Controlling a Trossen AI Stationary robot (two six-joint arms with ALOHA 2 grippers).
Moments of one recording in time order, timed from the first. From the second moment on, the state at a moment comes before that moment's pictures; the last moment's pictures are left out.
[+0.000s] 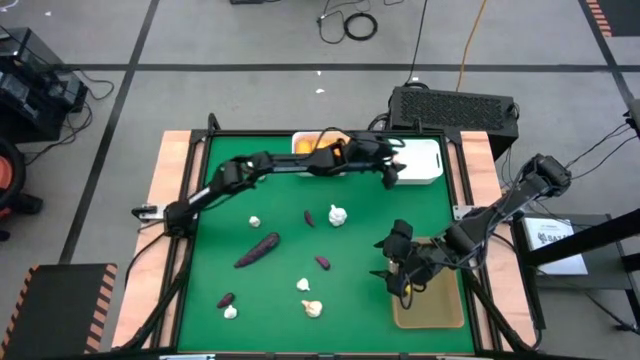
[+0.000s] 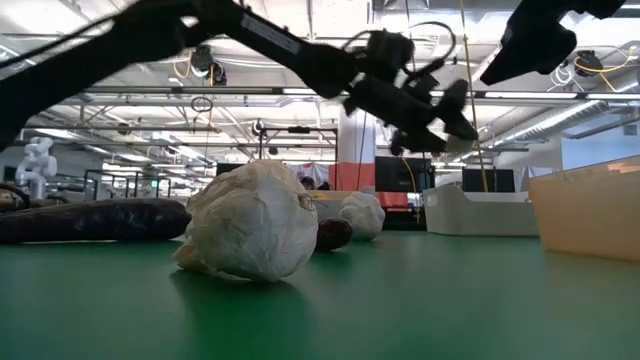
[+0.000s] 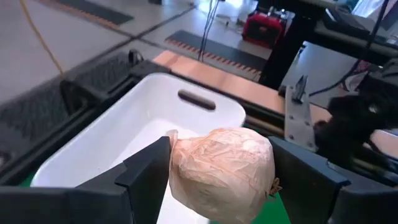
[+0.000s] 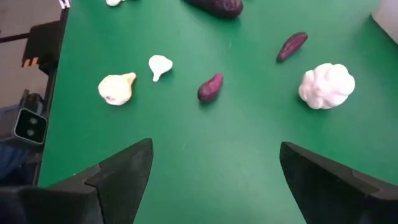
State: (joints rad) left arm 0.26 2.47 2.13 0.04 0.02 -0.19; right arm 0.59 1.28 0.90 -0.46 0.47 0.70
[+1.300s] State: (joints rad) left arm 0.28 2.46 2.36 -0.44 -0.13 0.03; right arm 0.67 1.28 0.90 -0.45 0.60 0.75
